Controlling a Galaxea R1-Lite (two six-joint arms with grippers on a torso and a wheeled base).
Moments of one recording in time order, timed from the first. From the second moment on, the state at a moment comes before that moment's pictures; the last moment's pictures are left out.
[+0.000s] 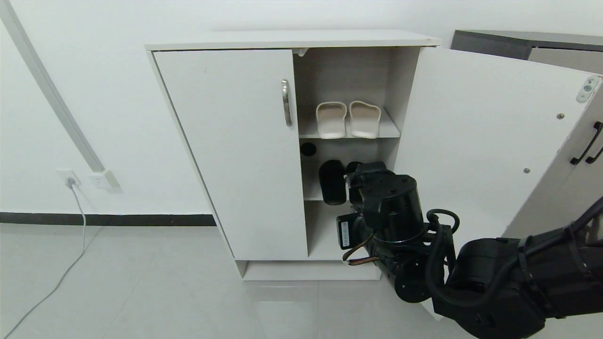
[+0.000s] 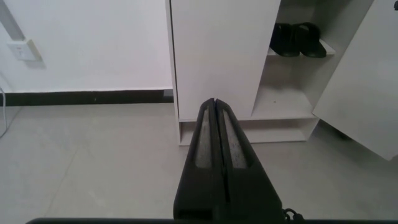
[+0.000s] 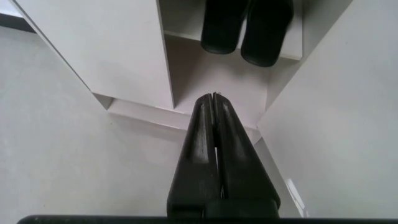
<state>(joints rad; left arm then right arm) 0.00 0.00 0.00 0.00 -0.01 0.00 0.91 1.92 -1.05 -0.57 -0.67 0.18</state>
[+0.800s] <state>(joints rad) 0.00 0.00 0.00 0.00 -0.01 0.00 0.90 1.93 -1.05 -0.57 -0.67 0.18</state>
